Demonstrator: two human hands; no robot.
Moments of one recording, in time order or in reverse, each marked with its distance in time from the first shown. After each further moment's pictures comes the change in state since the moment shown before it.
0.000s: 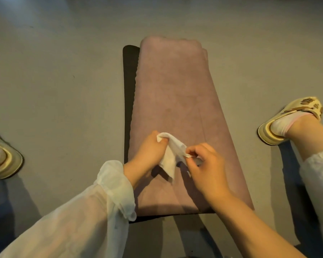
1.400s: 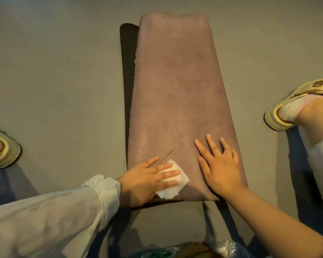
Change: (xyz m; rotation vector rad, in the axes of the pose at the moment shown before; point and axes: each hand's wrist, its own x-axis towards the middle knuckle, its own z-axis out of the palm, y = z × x) left_hand -0.002 -0.127 -0.013 1.278 -0.596 0.931; right_hand -0.027 0.064 0.003 -0.681 -0.446 0.121
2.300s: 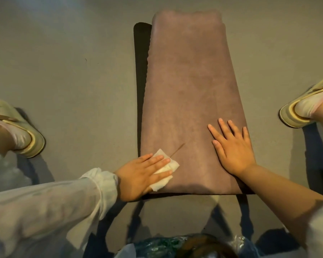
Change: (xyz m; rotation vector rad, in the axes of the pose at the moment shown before) left_hand -0.041 0.006 0.000 0.109 -0.063 -0.156; right_hand 0.038 0.032 0.009 -0.097 0.058 -0.100
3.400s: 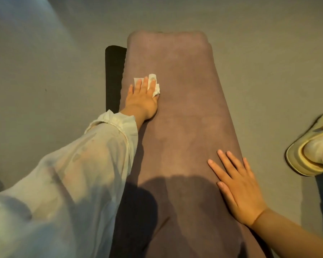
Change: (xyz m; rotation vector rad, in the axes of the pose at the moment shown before) left_hand 0.247 -0.232 -0.119 -0.294 0.266 -0.740; right_hand 0.061 0.046 0.008 0.146 0.161 -0.146
